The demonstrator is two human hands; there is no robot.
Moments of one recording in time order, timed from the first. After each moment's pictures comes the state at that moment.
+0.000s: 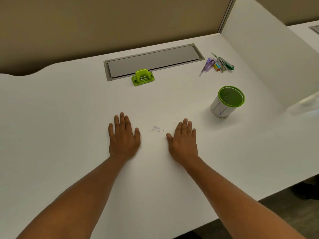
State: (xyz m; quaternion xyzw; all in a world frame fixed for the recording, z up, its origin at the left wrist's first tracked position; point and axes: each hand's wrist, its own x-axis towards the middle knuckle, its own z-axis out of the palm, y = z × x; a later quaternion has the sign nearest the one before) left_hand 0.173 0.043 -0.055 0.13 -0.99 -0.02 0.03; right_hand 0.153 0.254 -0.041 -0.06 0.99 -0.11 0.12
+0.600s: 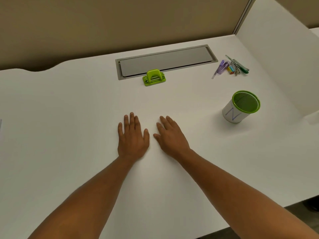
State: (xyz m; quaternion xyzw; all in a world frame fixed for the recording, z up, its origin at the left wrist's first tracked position) left_hand 0.170 0.042 -0.052 0.14 -0.99 -0.02 0.00; right_hand 0.124 0.200 -0.038 -0.29 0.94 -0.15 0.06
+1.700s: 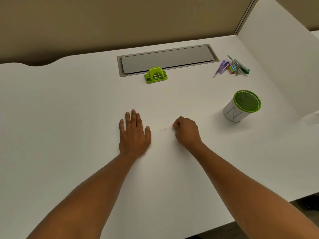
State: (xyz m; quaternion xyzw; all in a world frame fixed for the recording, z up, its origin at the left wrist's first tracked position) left_hand 0.171 0.042 -0.051 0.14 -0.99 -0.03 -0.01; right_hand 0.105 0.228 -0.021 -0.08 0.96 -0.27 0.10
